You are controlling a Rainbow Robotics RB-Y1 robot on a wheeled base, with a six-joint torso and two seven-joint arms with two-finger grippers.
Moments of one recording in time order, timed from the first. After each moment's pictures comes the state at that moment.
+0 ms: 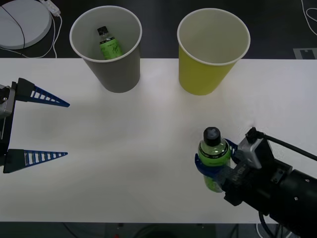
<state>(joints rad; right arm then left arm) 0.34 -1.18 0.49 -2.62 0.04 0.41 0.95 0.05 1.13 0.28 -2.09 -1.25 -1.29 0.34</state>
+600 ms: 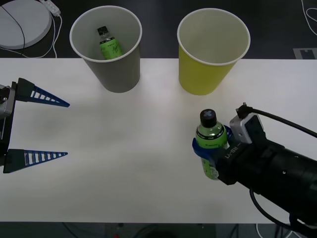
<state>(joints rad) 0.15 -1.12 0.50 -2.62 -0.12 0.61 0.99 0.05 1.13 0.28 -2.09 -1.25 -1.29 0.34</state>
